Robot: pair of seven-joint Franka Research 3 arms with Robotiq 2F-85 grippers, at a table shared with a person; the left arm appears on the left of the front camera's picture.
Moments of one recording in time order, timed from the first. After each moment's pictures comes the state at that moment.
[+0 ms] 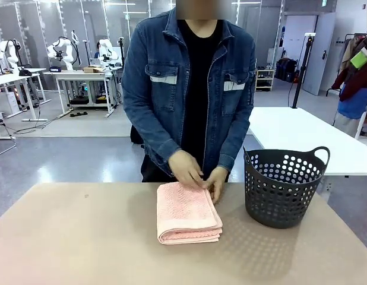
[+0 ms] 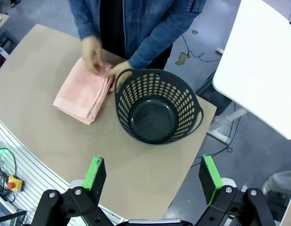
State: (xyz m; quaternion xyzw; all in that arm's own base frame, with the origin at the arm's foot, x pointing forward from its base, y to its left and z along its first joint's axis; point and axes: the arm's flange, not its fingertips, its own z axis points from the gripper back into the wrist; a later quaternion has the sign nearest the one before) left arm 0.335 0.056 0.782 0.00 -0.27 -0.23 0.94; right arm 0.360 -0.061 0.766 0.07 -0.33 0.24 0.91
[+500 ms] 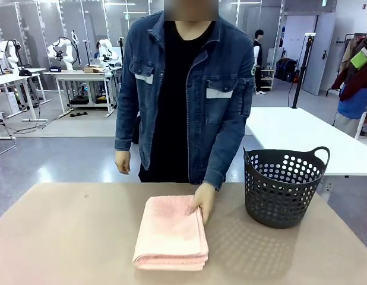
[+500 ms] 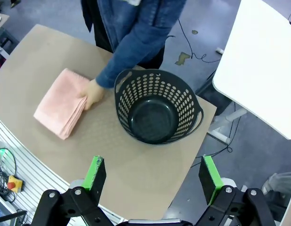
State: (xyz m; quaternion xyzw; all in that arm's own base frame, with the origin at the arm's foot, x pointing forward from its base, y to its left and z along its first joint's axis) left arm 0.335 0.056 0.782 0.00 -0.27 -0.23 0.94; right arm 0.360 -0.061 0.766 0.07 -0.33 0.24 0.91
